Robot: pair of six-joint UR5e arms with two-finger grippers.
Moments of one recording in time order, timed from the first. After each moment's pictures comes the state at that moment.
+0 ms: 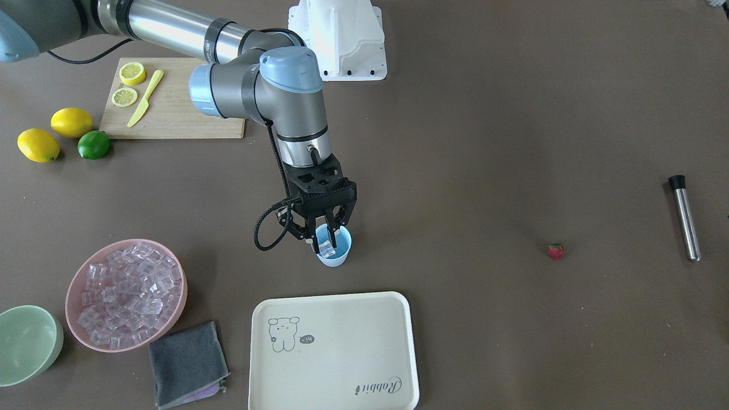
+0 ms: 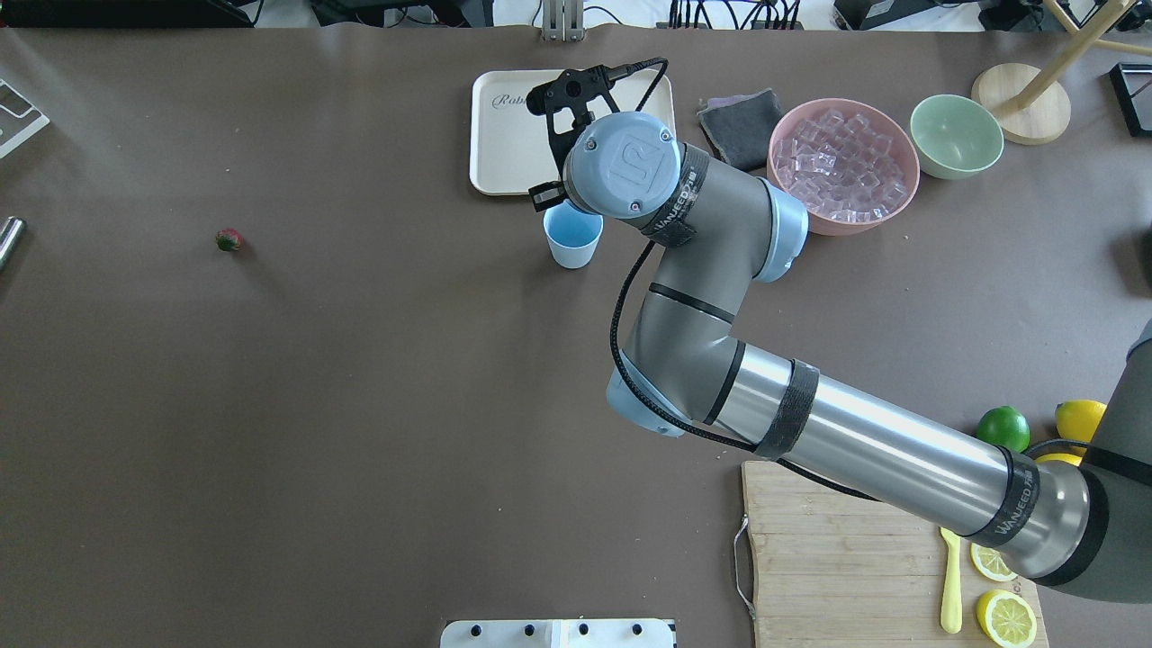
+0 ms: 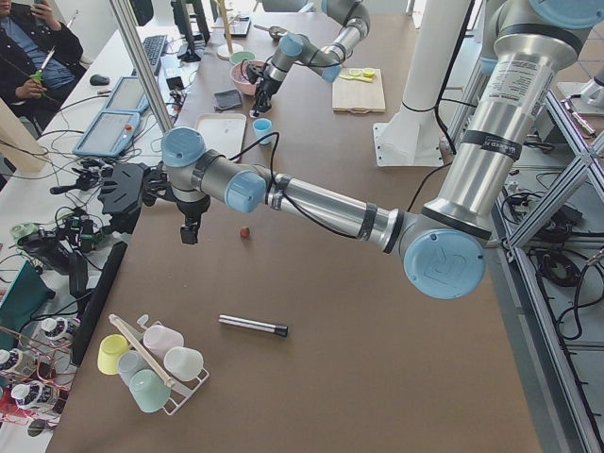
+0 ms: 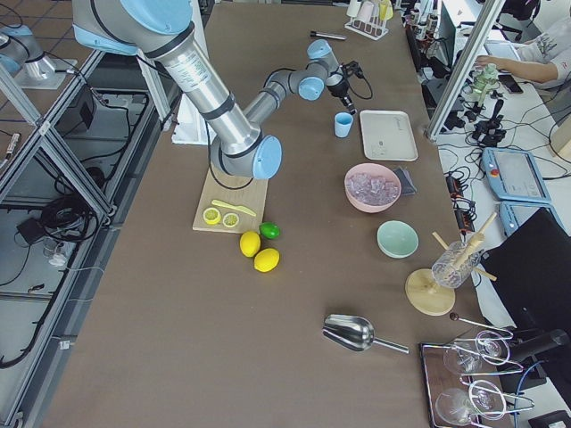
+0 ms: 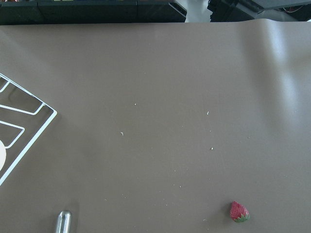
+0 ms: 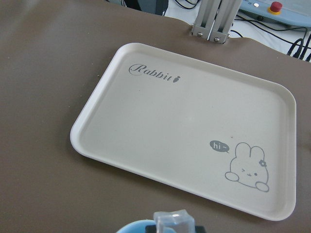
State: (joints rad) left arm -1.46 -1.91 -1.53 -1.71 -2.41 -0.33; right arm 0.59 -0.72 1.42 -1.28 1.51 0.82
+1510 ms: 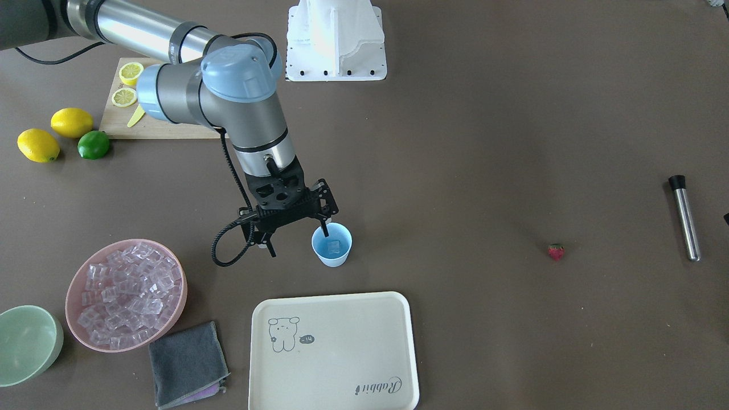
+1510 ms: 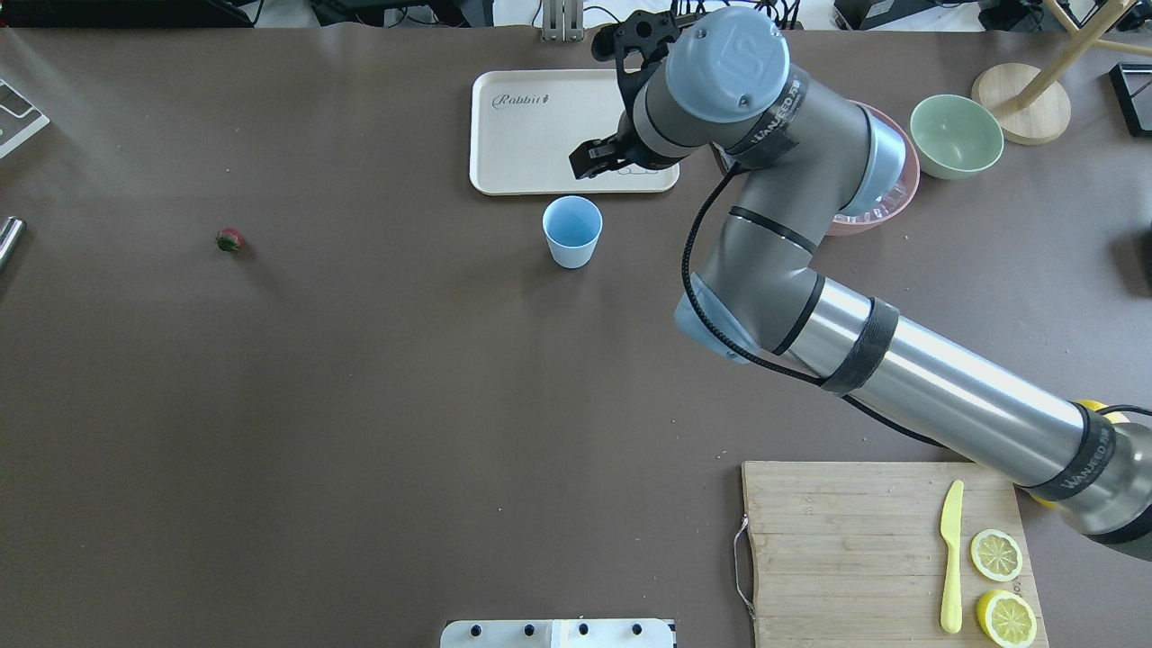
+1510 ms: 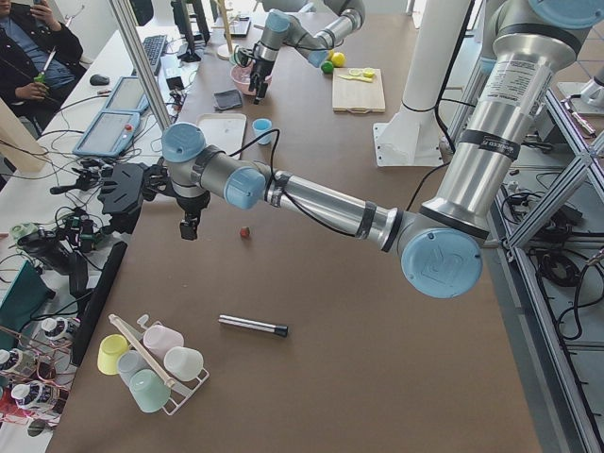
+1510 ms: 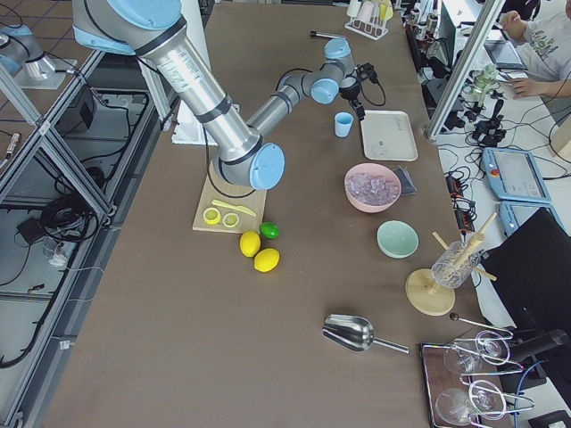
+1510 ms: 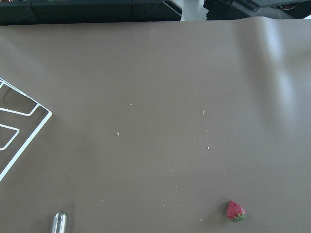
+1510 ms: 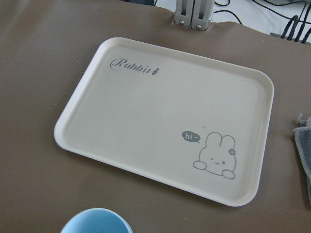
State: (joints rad) left arm -1.45 -1.92 -1.55 -1.71 -2.41 -0.33; right arm 0.76 -0.81 1.50 -1.28 1.82 0.78
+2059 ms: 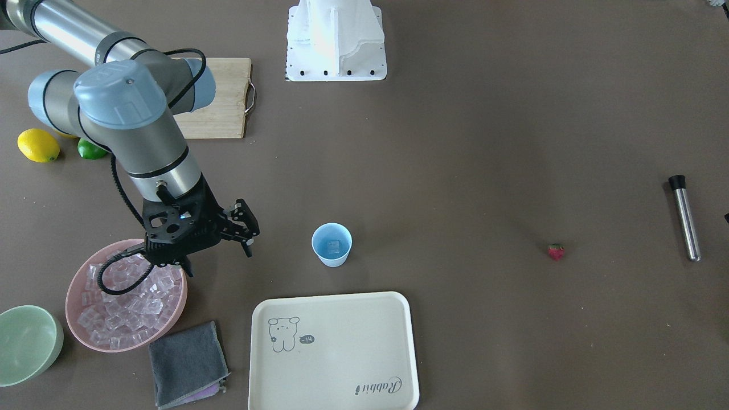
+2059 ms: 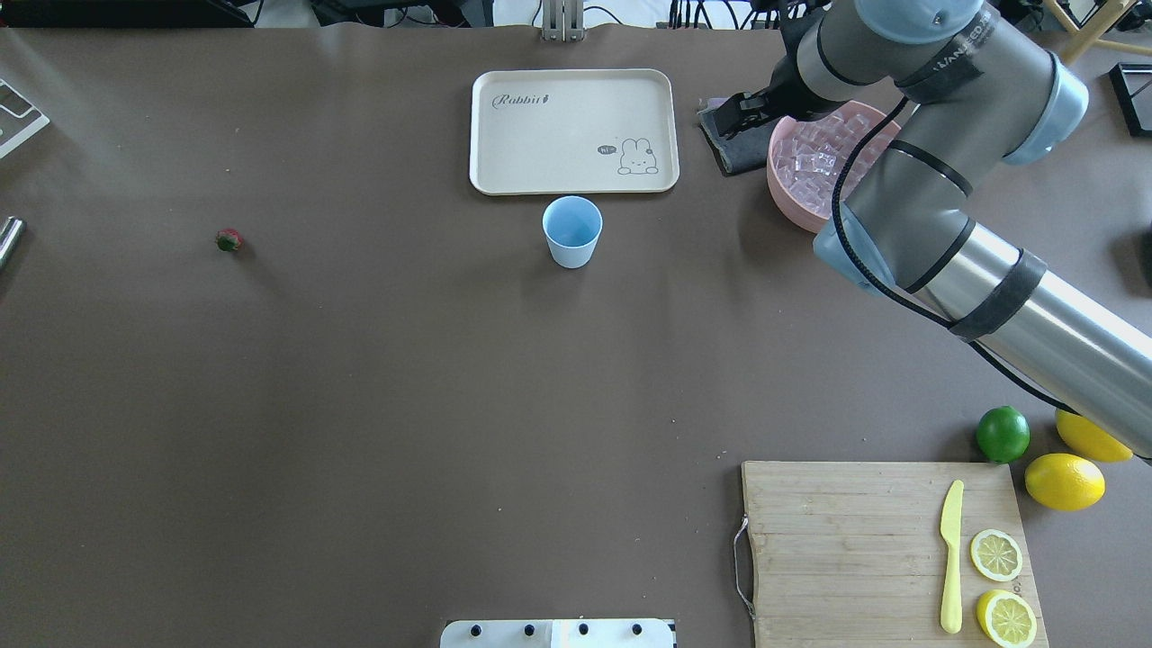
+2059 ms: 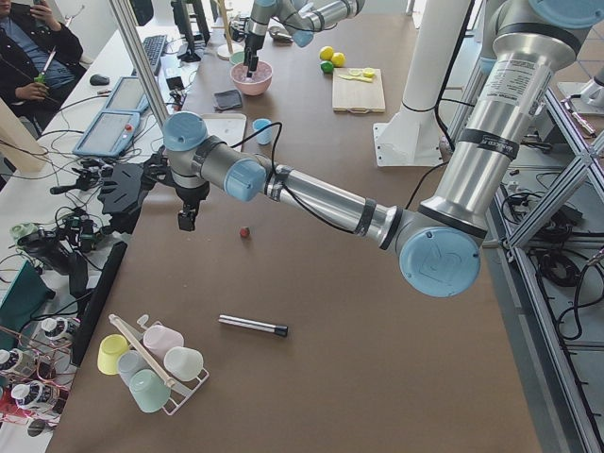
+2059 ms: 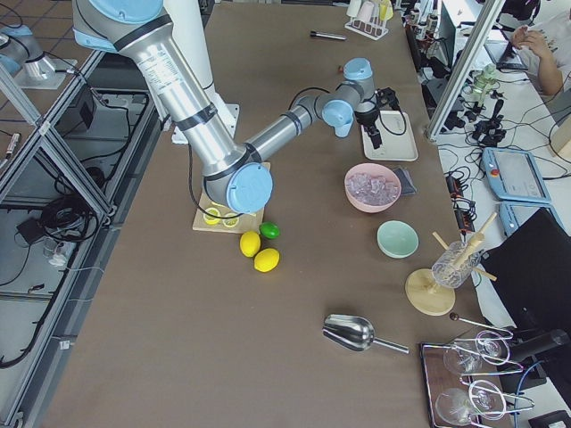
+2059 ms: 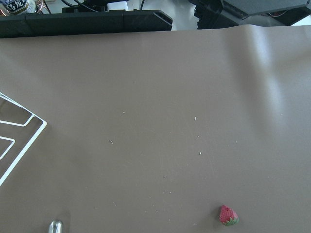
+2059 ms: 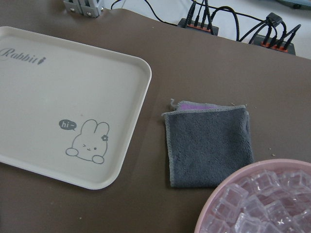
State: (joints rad) left arm -1.45 -1.92 -1.58 -1.71 -2.41 -0.33; right arm 0.93 -0.98 1.54 -1.29 1.93 0.67
